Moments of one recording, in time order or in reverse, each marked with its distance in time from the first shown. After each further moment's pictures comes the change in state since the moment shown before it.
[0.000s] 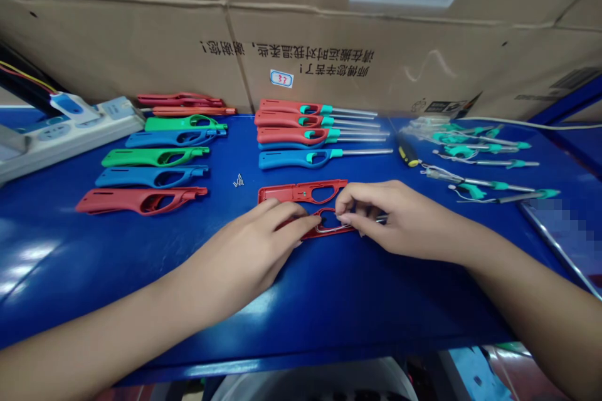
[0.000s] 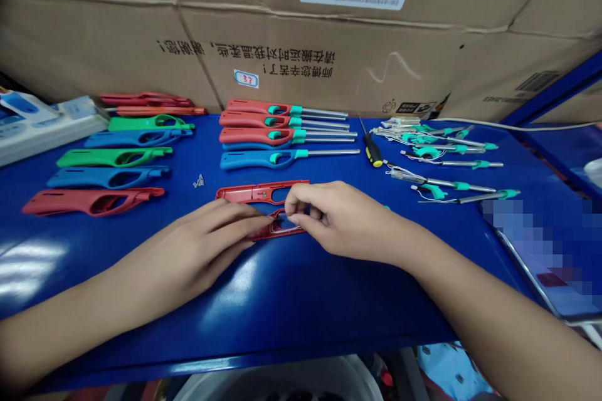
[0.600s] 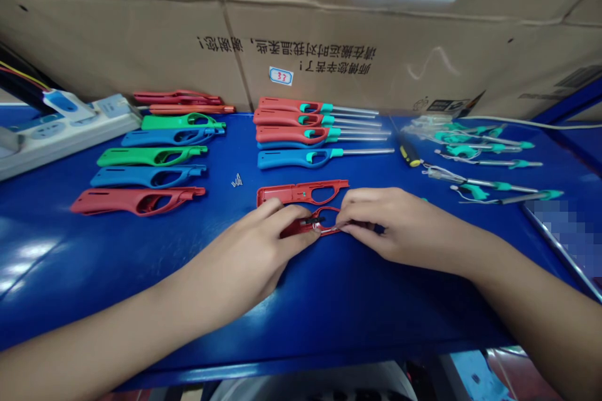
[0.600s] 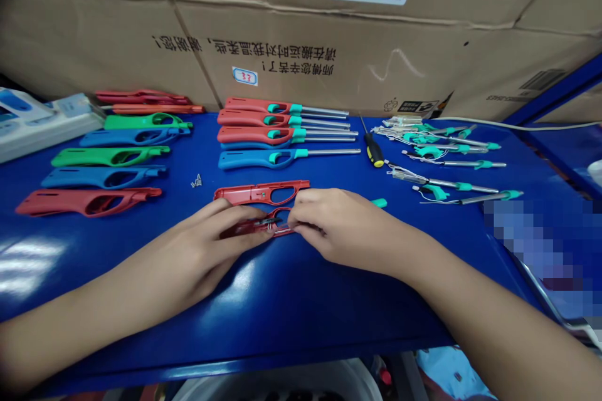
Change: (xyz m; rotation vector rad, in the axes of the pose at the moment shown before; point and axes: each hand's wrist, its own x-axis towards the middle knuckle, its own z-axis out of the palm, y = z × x) left_hand 0.000 -0.003 0.003 0.031 -0.029 0.043; right_hand 0.000 0.004 0.003 -0.194 -0.026 -0.162
